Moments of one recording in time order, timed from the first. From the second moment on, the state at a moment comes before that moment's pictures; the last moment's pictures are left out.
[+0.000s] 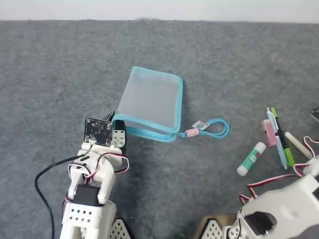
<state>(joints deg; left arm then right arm) 1.5 -90.3 95.8 30.6 1.3 52.7 19.1 7.4 59.4 80.3</state>
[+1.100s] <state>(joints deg) 1.6 -90.3 96.7 30.7 1.3 31.8 17.0 -13.8 100.0 33.7</state>
